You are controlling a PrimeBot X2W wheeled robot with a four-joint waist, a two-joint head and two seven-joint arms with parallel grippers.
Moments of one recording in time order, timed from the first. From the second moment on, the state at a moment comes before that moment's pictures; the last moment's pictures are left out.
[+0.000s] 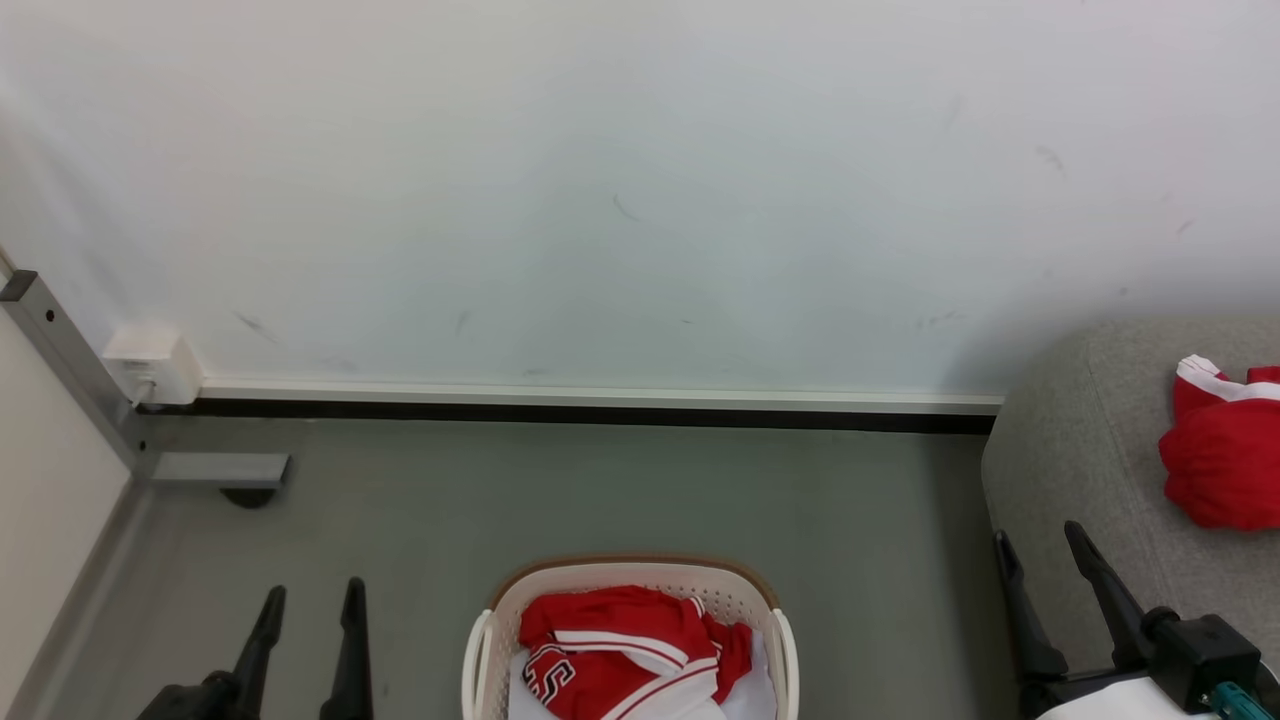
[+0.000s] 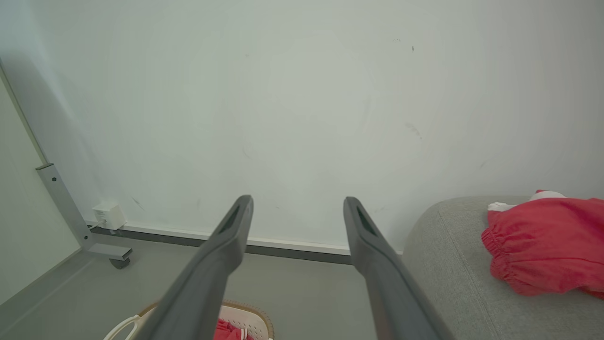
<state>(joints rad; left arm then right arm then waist) 0.02 0.07 0.05 0.19 -0.19 -0.07 -0.26 -0.11 -0.12 0.13 0.31 0.30 0.13 -0.26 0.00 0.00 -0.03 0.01</state>
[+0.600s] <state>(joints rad) 0.00 0.05 0.08 0.20 -0.17 -0.11 -0.26 -0.13 -0.12 0.13 0.31 0.30 0.13 -0.26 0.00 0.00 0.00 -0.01</state>
